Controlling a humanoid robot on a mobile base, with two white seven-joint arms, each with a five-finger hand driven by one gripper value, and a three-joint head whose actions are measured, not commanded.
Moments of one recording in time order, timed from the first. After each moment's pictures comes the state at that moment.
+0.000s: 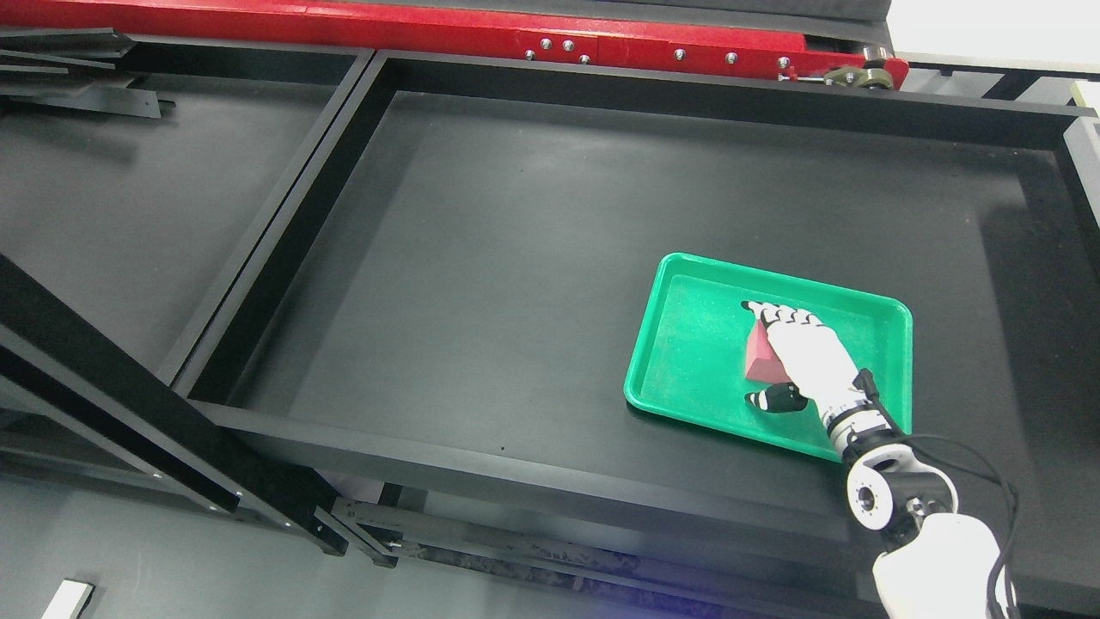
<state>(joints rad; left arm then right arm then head) 0.00 0.00 0.04 0.00 0.00 -0.11 -0.04 -0.14 -0.08 0.13 -1.39 1.16 -0.14 0.22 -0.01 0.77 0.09</state>
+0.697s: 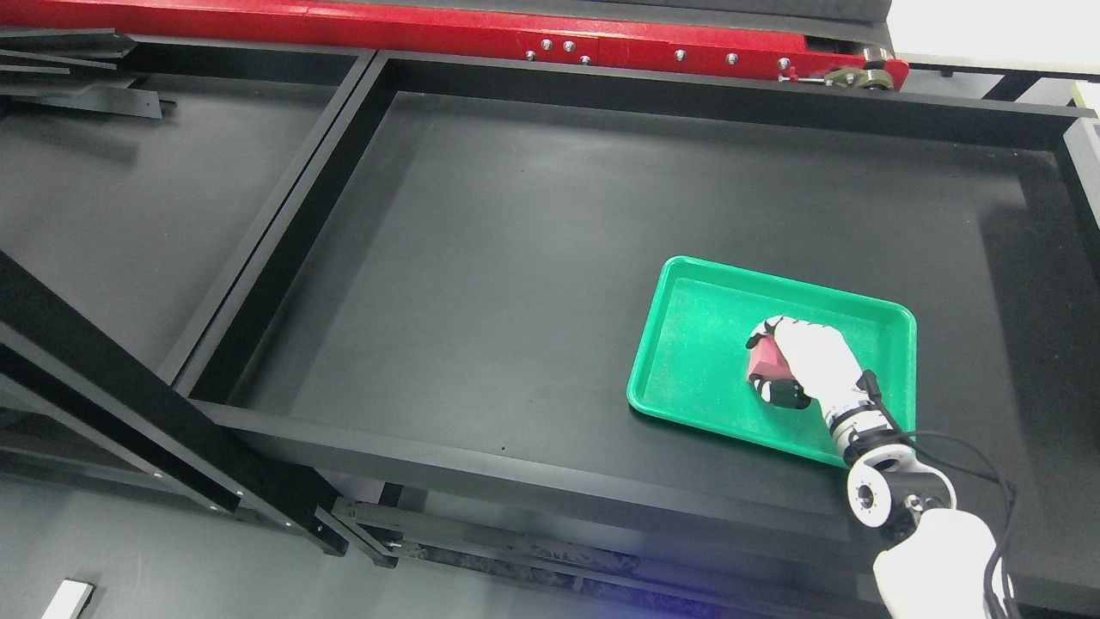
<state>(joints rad) 0.00 0.00 0.04 0.00 0.00 -0.11 -0.04 -0.16 -0.08 0.13 -1.33 1.16 -0.13 0.21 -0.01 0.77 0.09</state>
